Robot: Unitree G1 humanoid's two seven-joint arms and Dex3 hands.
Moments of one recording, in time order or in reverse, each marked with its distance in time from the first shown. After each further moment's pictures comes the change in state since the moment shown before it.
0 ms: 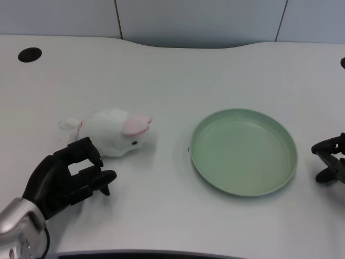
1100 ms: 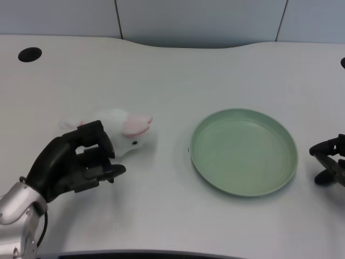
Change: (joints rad) left arm 0.021 0.012 -0.063 -0.165 0.110 -0.201 0.044; right arm 0.007 0.001 0.020 -0.007 -0.022 -0.007 -0.027
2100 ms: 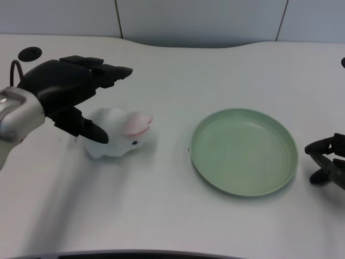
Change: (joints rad) left arm -0.337 0.369 -0.412 -0.210 0.830 0.004 0.329; right arm 0.001 0.020 0.014 -0.016 0.023 0.012 -0.008
